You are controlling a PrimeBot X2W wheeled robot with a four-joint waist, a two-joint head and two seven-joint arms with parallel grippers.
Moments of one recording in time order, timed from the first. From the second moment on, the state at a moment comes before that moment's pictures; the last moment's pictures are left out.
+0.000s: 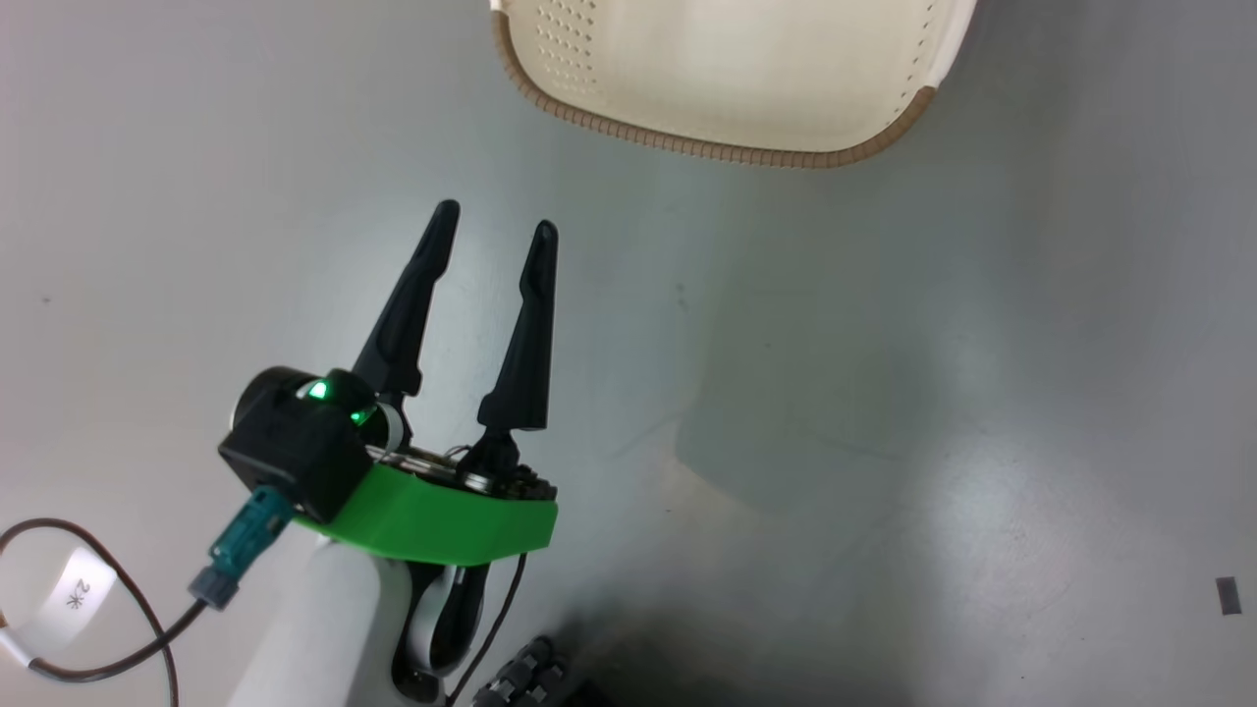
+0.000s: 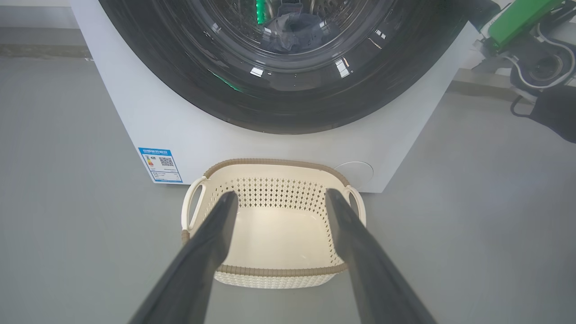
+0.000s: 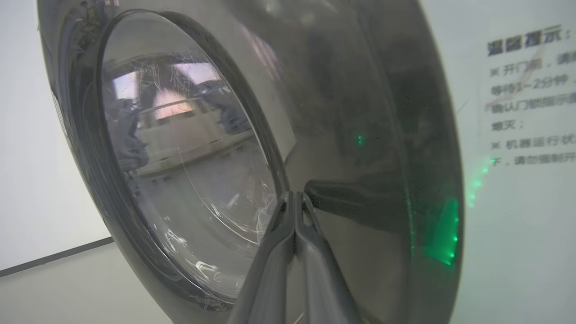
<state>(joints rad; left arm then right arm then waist) -0.41 0.02 -0.37 -0.07 -0.38 0.04 -0.26 -1.40 -0.26 0.16 0.58 0.28 0.14 -0.26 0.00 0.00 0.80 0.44</state>
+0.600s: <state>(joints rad) -0.38 0.02 -0.28 -0.05 -0.32 0.02 -0.26 -1.09 -0.29 0.23 0.46 0.45 0.13 -0.26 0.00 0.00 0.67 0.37</state>
